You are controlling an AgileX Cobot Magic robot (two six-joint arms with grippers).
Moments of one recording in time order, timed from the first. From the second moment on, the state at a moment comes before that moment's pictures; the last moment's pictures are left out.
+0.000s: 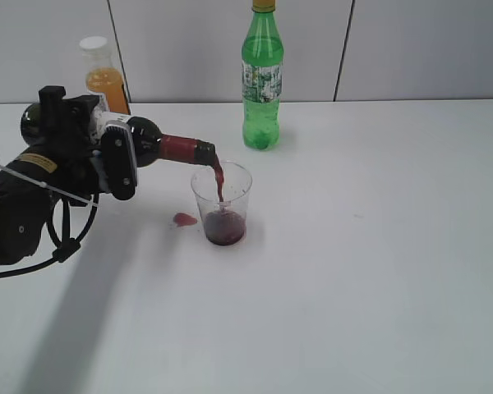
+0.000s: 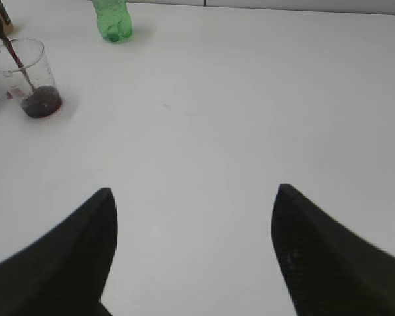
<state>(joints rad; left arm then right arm) -0.43 1.94 -0.69 -0.51 -1.03 1.74 0.08 0.00 -0.51 0.15 1.04 -0.11</state>
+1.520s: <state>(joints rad) -0.36 1.94 -0.74 0.03 -1.02 0.05 0.08 0.00 -0.51 0.15 1.04 -0.11</state>
